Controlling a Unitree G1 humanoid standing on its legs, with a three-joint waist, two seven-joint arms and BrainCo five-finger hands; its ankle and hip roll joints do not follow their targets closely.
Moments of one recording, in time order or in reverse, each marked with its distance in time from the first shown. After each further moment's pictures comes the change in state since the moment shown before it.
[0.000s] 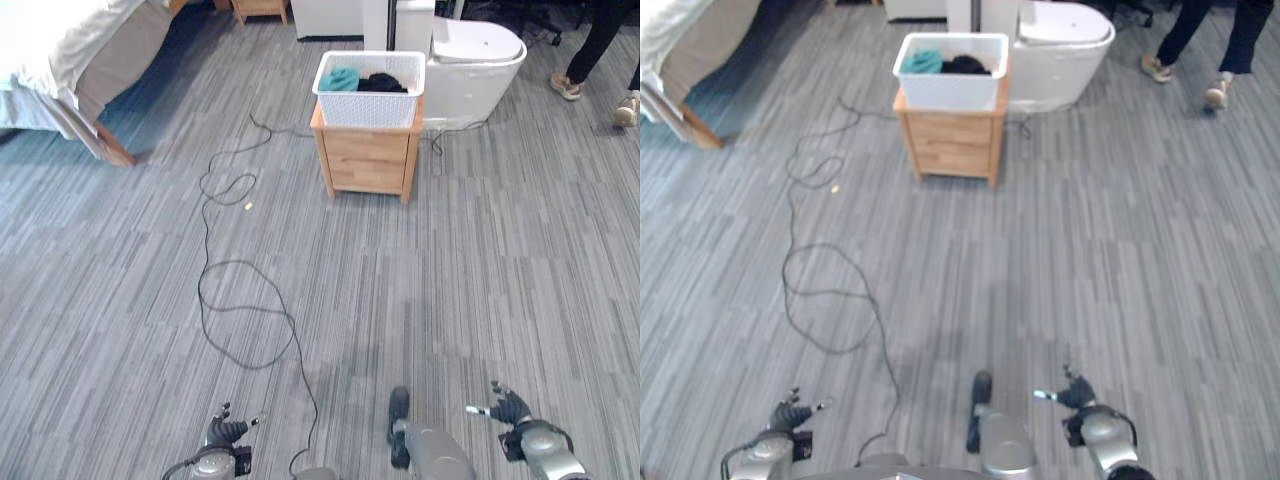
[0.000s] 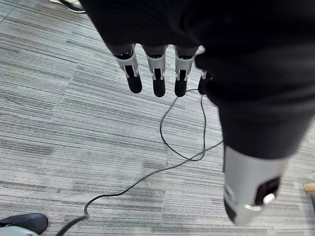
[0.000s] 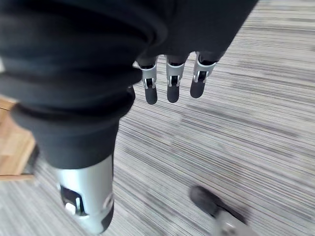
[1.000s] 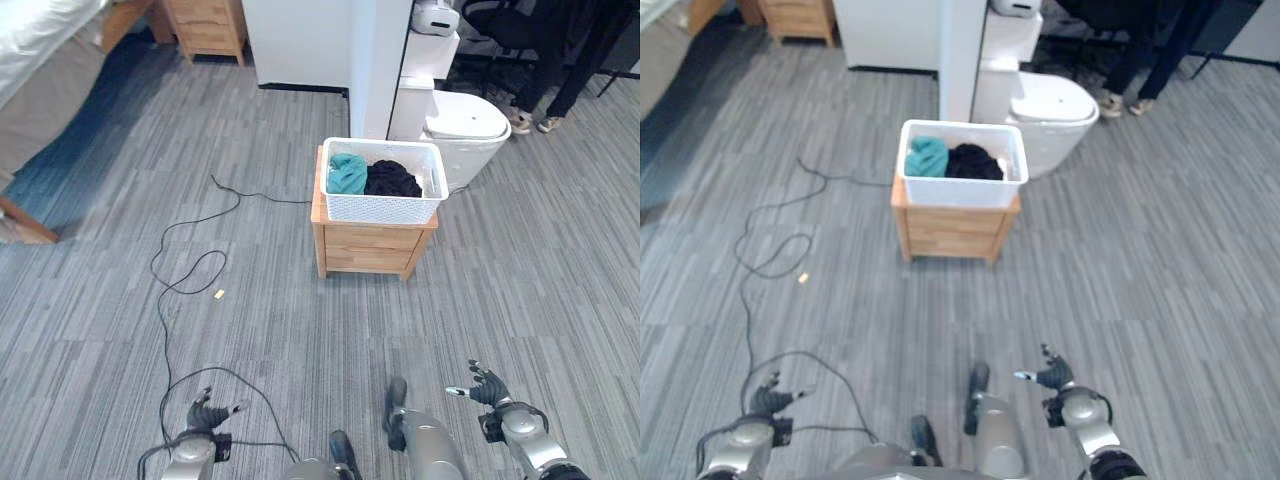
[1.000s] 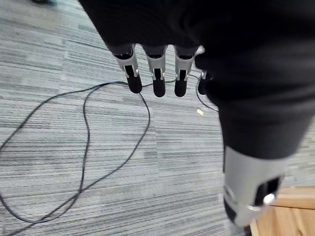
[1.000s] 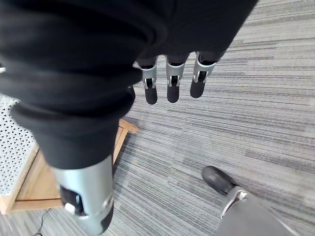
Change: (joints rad) left arm -0.066 0.118 -0.004 0.011 0.016 0.009 0.003; right arm 0.019 0.058 0.029 -0.078 0.027 0.004 -0.001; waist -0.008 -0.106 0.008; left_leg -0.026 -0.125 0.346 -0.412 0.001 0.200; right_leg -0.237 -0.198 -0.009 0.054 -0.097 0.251
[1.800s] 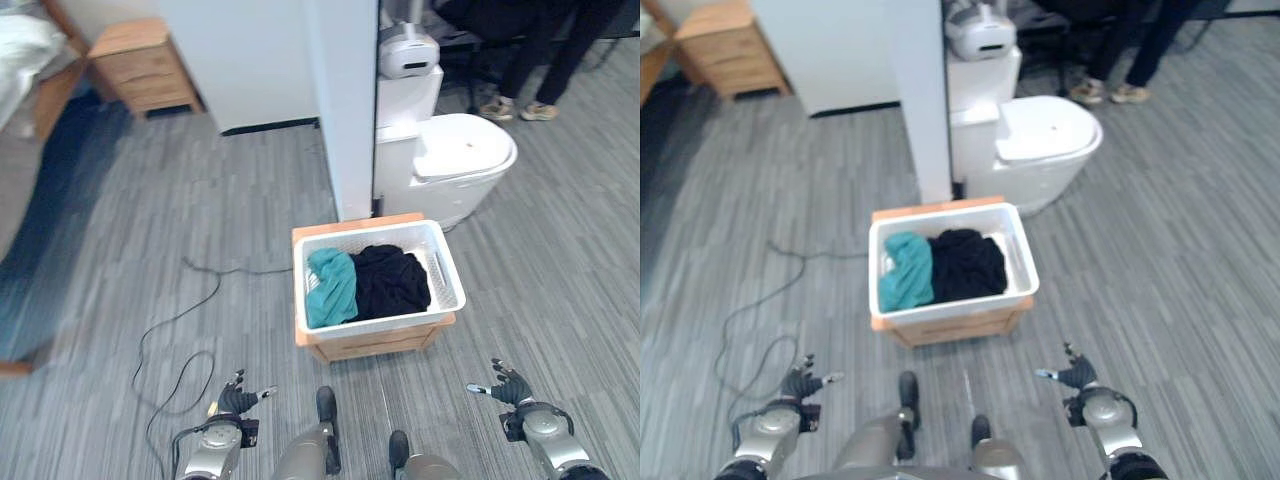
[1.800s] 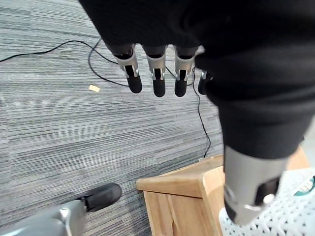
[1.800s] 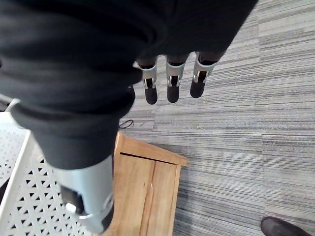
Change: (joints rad) left arm 0.020 -0.082 -0.074 -0.094 0.001 -0.009 -0.027; right arm 0.029 -0.087 -0.024 0.005 0.010 -0.004 0.000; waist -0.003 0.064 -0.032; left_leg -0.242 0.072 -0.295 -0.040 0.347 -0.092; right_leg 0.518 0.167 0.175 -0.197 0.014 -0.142
